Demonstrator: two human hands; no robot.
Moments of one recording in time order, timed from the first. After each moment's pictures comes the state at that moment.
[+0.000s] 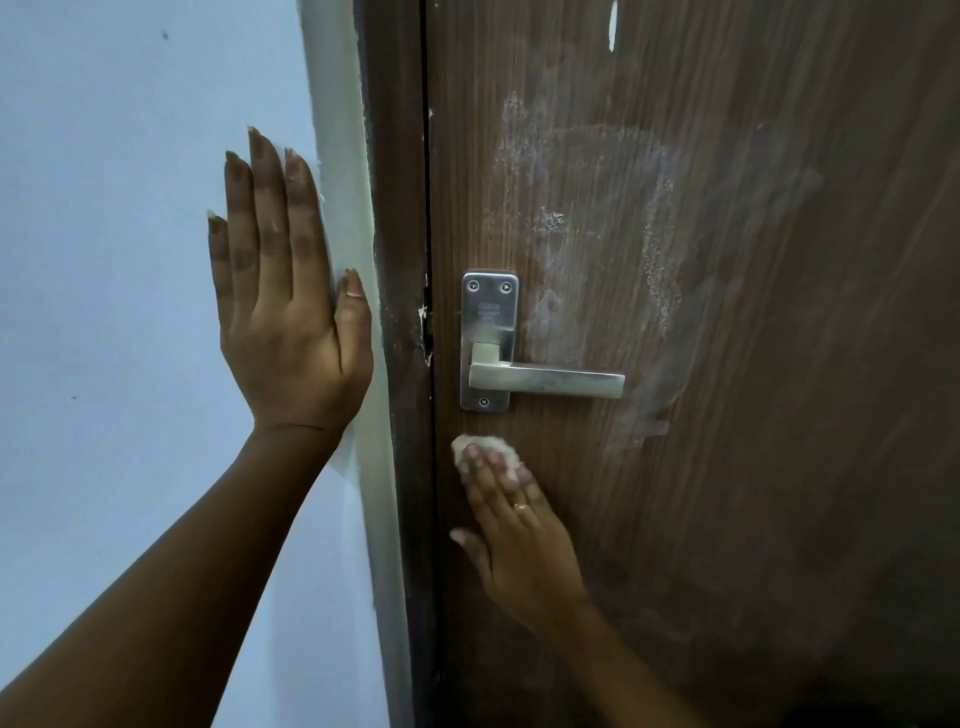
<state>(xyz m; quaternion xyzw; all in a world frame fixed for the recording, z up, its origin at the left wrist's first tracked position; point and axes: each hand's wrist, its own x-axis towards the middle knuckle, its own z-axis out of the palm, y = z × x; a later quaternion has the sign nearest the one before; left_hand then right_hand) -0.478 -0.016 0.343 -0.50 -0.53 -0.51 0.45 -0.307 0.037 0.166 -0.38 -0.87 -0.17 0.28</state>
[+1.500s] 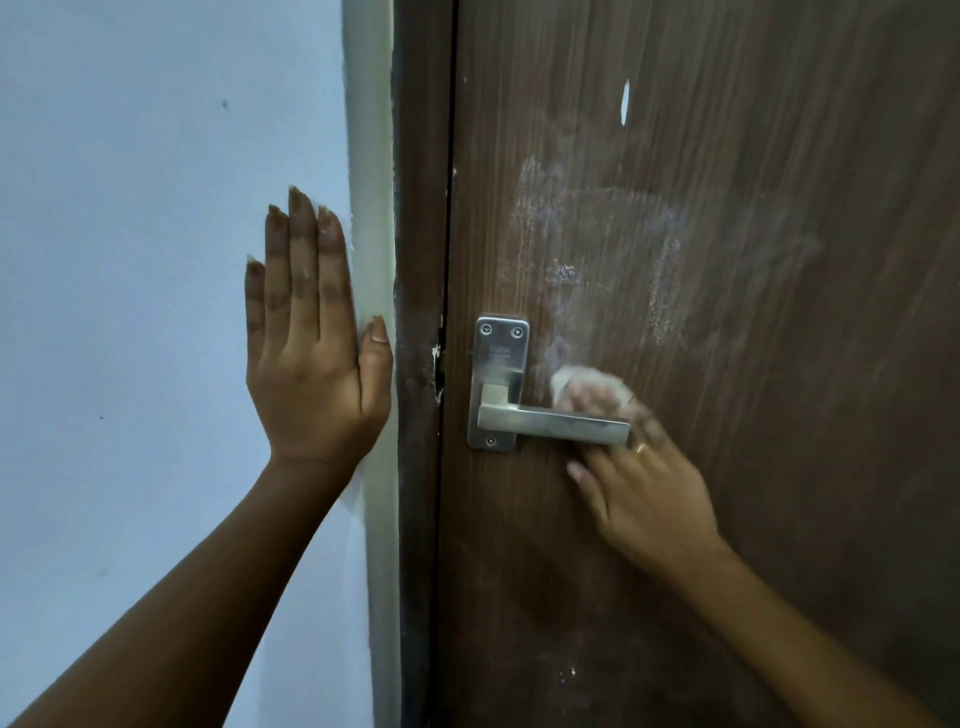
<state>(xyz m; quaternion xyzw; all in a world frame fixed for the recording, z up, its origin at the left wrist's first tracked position) -0.477 -0.014 0.343 -0.50 -0.55 -0.50 0.46 -0.229 0.071 0.270 -0.34 -0.82 -0.36 0.29</state>
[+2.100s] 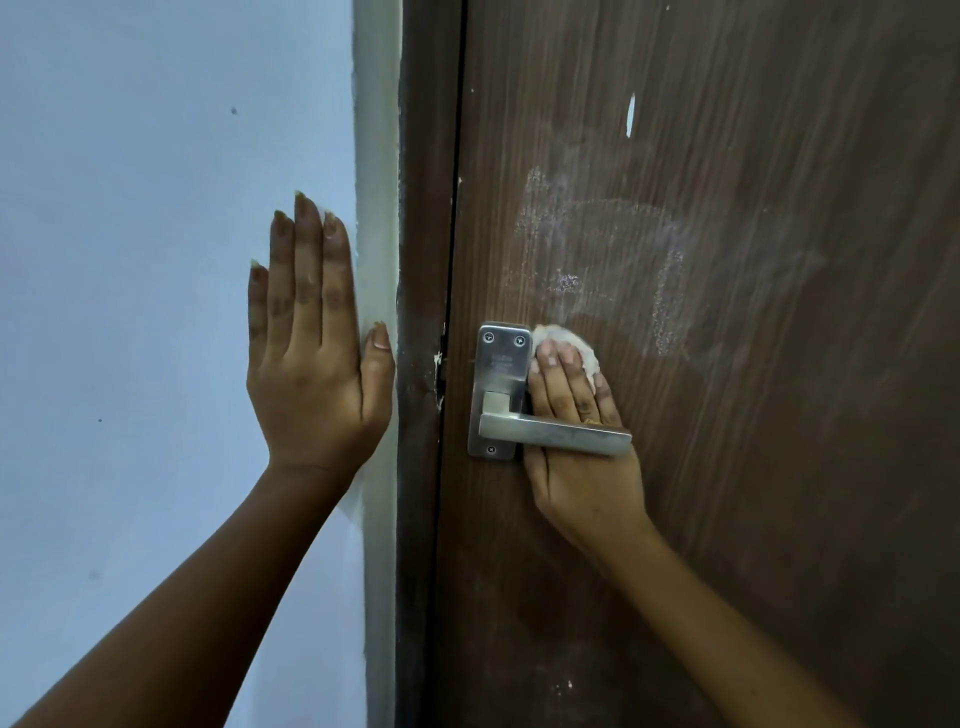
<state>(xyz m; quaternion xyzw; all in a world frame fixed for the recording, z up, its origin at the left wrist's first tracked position) -0.478 -0.014 0.343 -0.49 -0.55 -0.50 0.46 -0.284 0.073 0.284 -0.35 -0.78 -0.34 0.38</state>
